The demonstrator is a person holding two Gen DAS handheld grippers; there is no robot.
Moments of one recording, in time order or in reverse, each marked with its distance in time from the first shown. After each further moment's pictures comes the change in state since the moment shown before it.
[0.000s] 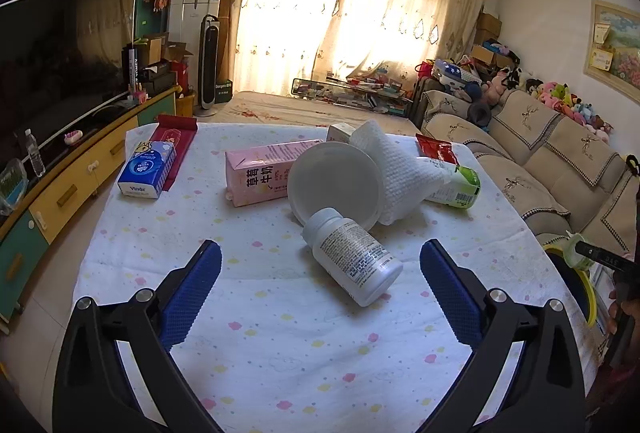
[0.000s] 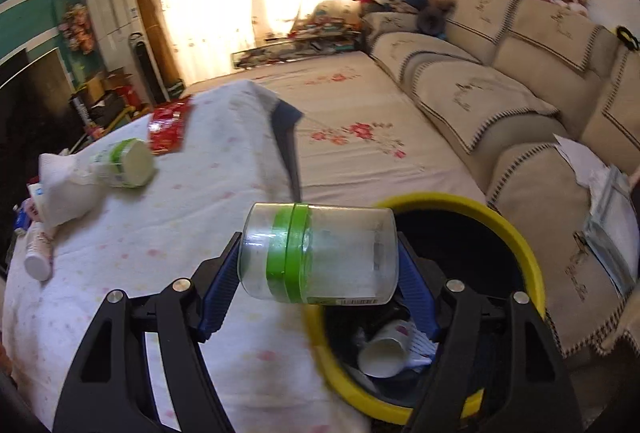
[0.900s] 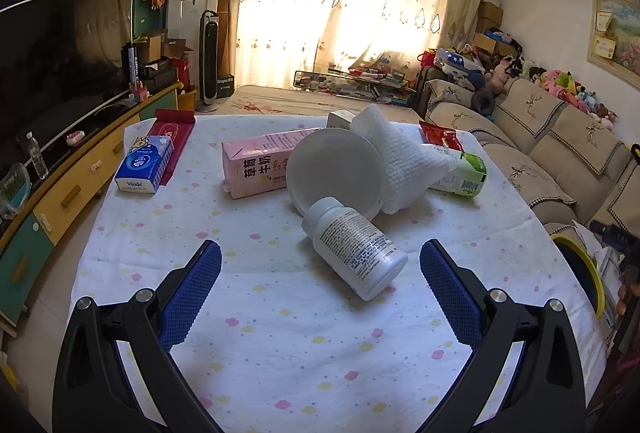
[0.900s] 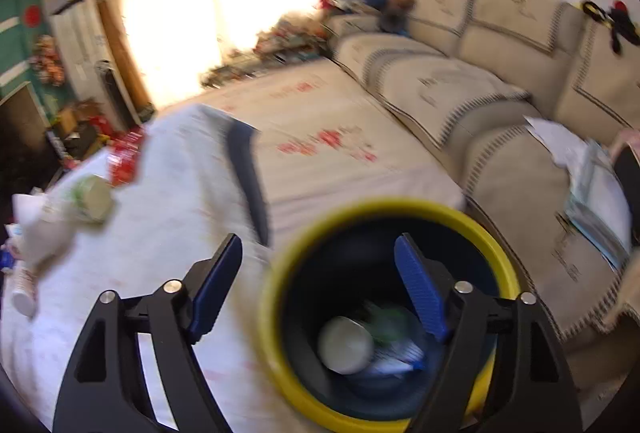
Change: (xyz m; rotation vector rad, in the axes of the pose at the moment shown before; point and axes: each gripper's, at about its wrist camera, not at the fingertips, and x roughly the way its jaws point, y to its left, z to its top) left arm 0.010 -0.006 -0.003 0.025 0.032 0.021; right arm 0.002 -0.005 0.013 0.063 -0.078 -0.004
